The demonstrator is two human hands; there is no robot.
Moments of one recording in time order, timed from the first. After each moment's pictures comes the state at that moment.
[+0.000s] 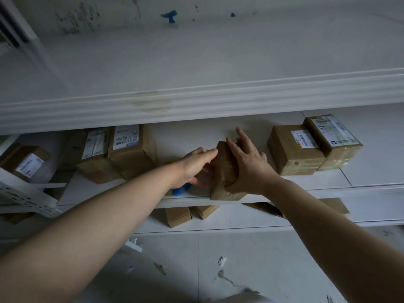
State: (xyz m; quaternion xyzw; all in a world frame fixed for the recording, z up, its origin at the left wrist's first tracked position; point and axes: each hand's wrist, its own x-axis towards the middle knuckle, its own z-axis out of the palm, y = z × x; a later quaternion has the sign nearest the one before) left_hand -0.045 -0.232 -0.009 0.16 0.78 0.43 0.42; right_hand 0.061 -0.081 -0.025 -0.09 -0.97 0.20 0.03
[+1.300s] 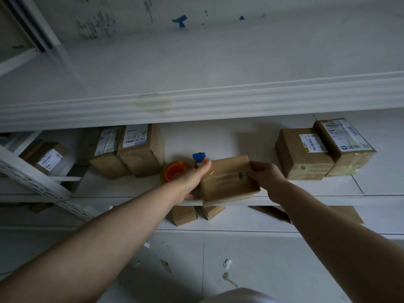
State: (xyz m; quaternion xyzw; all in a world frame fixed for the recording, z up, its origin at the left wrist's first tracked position) left_hand -0.022 -0.245 -0.040 -0.03 0.79 0.47 0.40; right_hand 0.066 -0.049 -0.075 -0.33 -0.70 0.63 0.03
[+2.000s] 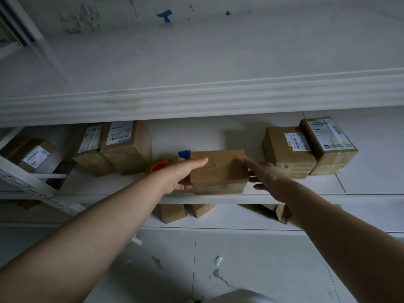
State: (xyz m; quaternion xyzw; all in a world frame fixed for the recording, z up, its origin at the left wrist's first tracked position) left_hand -0.023 -0.212 -0.028 -0.03 0.81 0.46 0.37; right_hand 0.089 -0.005 -0.062 -0.30 -0.70 0.64 -0.08
